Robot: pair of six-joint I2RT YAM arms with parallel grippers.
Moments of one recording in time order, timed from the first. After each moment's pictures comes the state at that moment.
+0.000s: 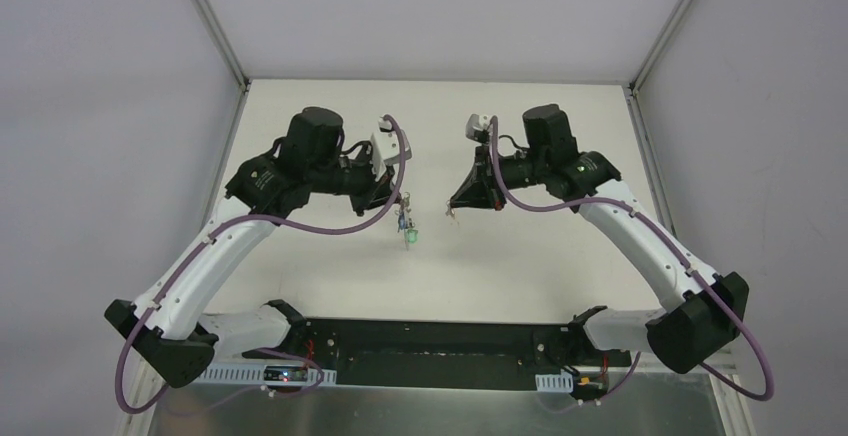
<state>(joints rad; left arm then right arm) -0.61 1.13 1.34 -0.83 0.53 0.32 0.55 1.28 1.22 -0.59 -0.96 -0.25</state>
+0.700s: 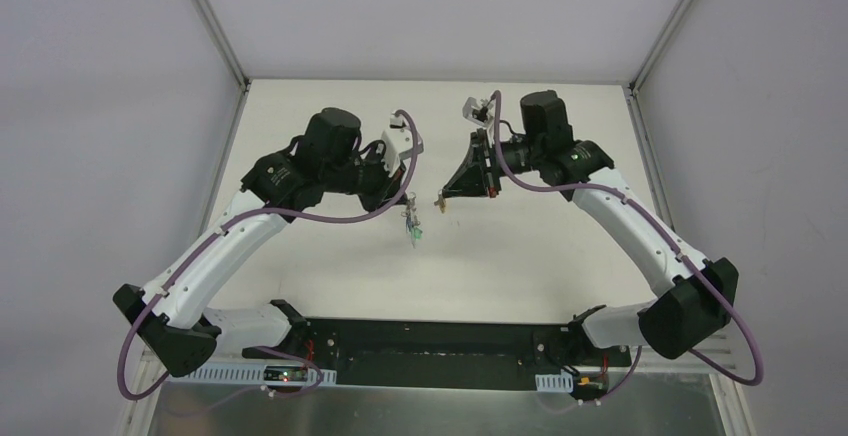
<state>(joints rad) -0.68 1.18 1.36 -0.82 0.41 0.18 0.54 1.36 1.30 -0.48 -1.09 -0.02</state>
